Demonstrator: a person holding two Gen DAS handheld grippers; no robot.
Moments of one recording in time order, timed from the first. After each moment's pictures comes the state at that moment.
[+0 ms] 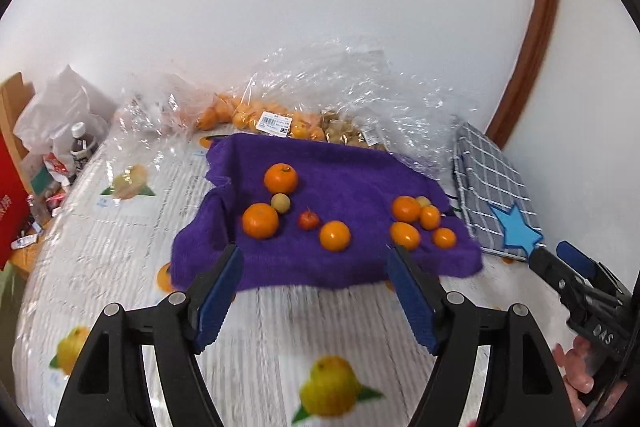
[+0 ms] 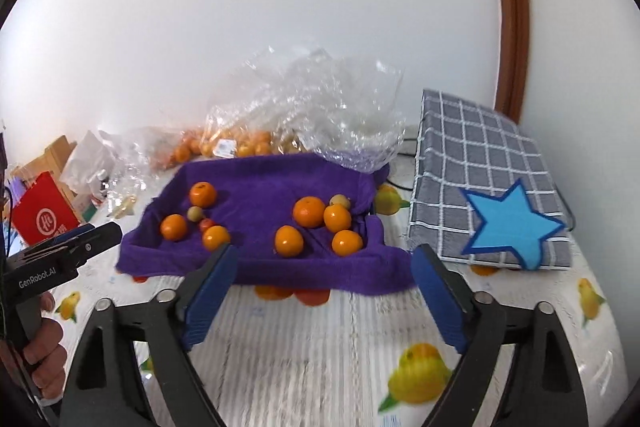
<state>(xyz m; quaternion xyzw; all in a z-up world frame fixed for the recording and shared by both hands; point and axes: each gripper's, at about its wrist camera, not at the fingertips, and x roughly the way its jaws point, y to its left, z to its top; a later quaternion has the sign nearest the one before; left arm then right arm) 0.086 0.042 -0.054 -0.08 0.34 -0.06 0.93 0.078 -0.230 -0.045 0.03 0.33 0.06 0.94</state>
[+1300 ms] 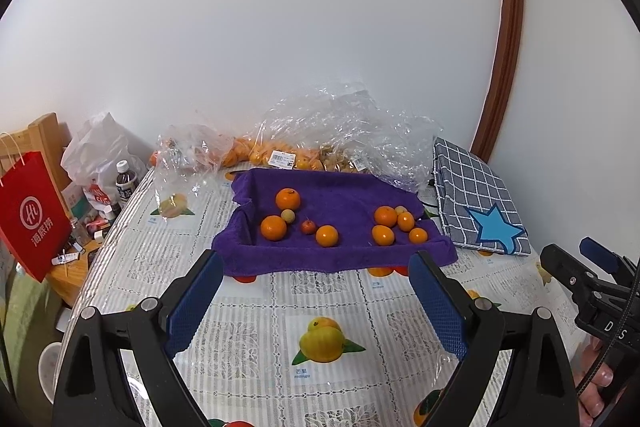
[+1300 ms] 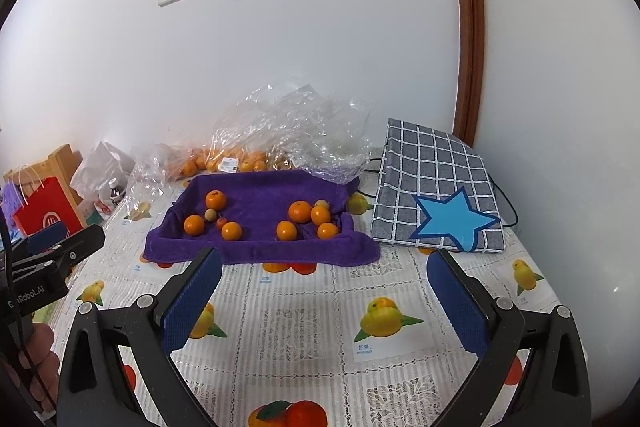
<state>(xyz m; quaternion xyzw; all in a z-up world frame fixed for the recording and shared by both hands) -0.013 0.026 -0.002 -0.04 0.28 -0.04 0.96 -0.020 -0.236 0.014 0.02 0.30 0.02 0.95</state>
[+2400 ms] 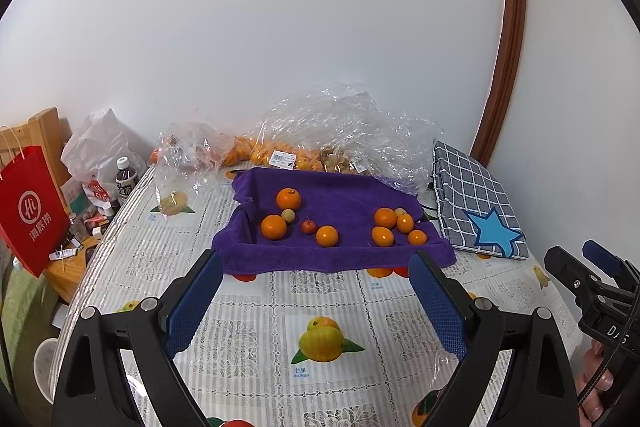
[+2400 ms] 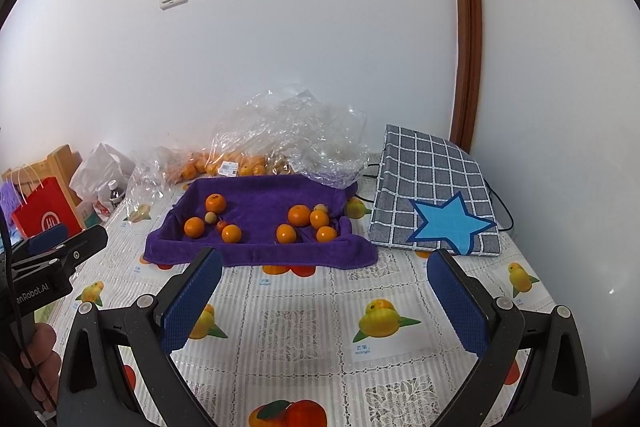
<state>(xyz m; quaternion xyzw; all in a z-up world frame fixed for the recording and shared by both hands) -0.013 0.026 -0.003 -0.04 0.28 -0.04 0.96 -0.023 -0.236 0.017 0.02 0.29 0.02 0.96</state>
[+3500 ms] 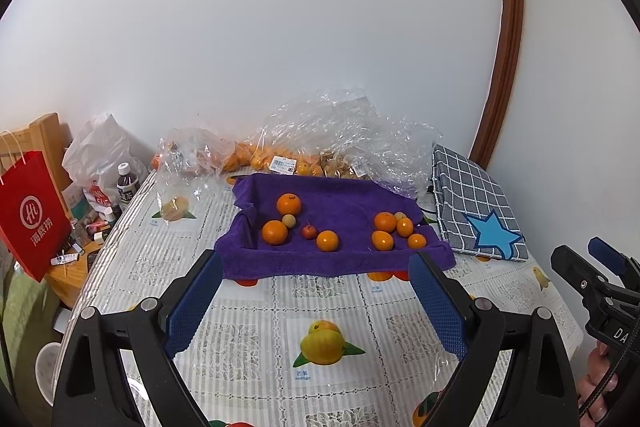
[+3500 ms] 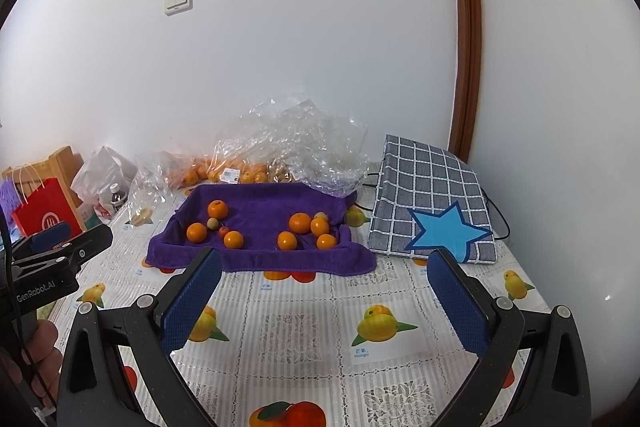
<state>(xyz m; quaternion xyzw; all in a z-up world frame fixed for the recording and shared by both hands) -0.015 0.023 0.000 -0.04 0.28 -0.03 0.96 -0.029 -0.236 0.026 0.01 0.28 0.02 0.96</state>
